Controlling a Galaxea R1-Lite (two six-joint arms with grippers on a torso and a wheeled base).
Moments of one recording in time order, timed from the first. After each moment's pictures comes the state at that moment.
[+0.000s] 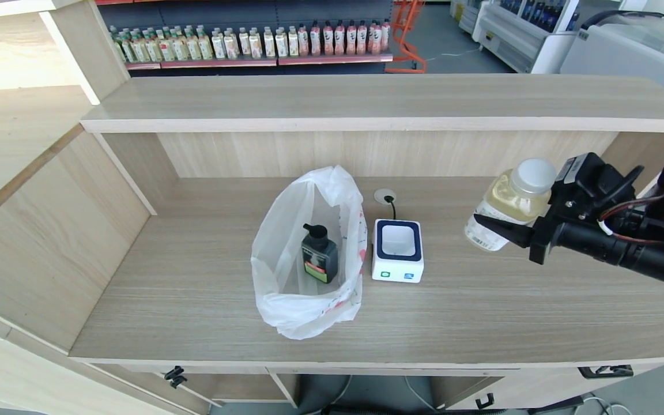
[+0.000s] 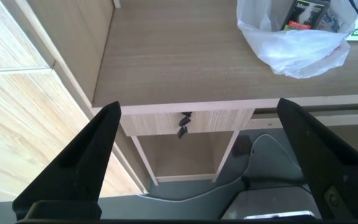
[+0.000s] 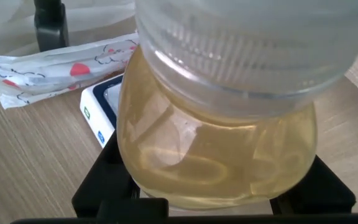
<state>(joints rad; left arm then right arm) 0.00 0.00 0.00 0.00 -0.07 0.04 0.12 1.63 -0.68 -0.92 0.58 -0.66</state>
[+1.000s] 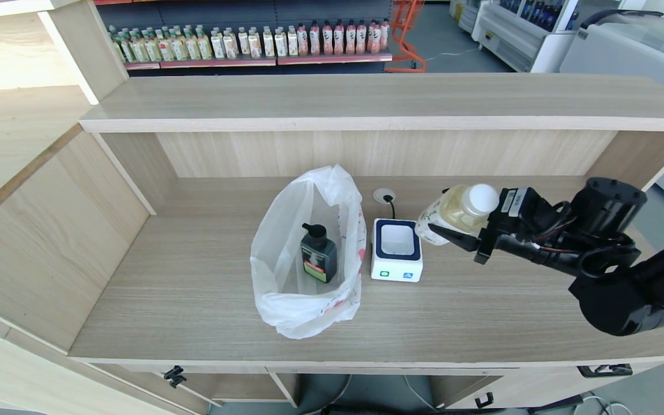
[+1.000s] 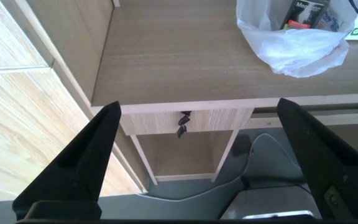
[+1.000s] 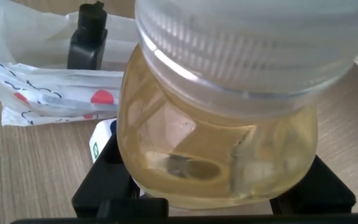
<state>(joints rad) 0.00 0.00 0.00 0.00 -0.07 0.03 0.17 1.99 -0.77 -1.37 0.82 -0.66</state>
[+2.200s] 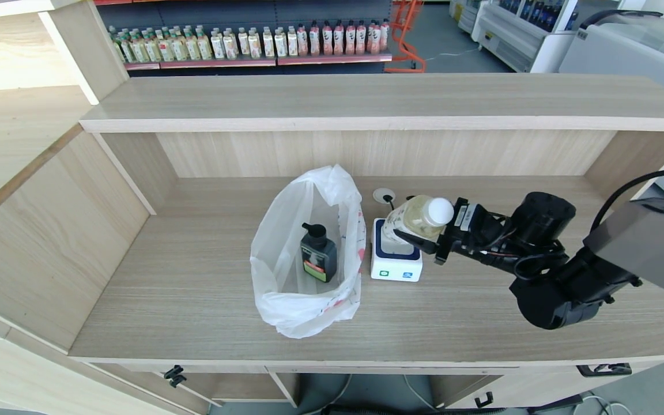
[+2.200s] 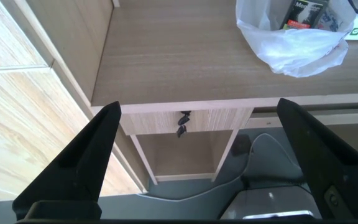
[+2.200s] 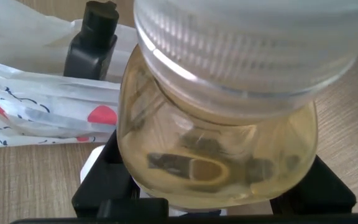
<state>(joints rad) 0.00 0.00 0.00 0.00 -0.07 0.04 0.25 2.23 -0.94 -1.49 0.83 -0.66</state>
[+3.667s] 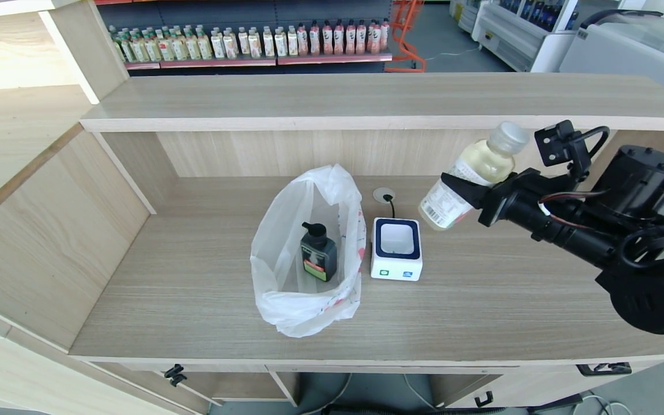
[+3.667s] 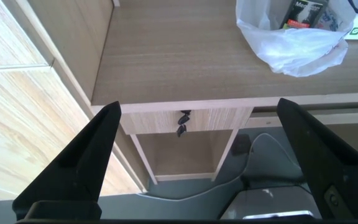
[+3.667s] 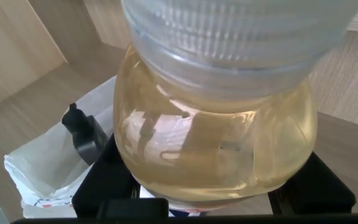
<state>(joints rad) 0.00 0.00 0.00 0.00 -0.07 0.03 0.26 1.80 -0.77 -1.22 0.41 -0.02</state>
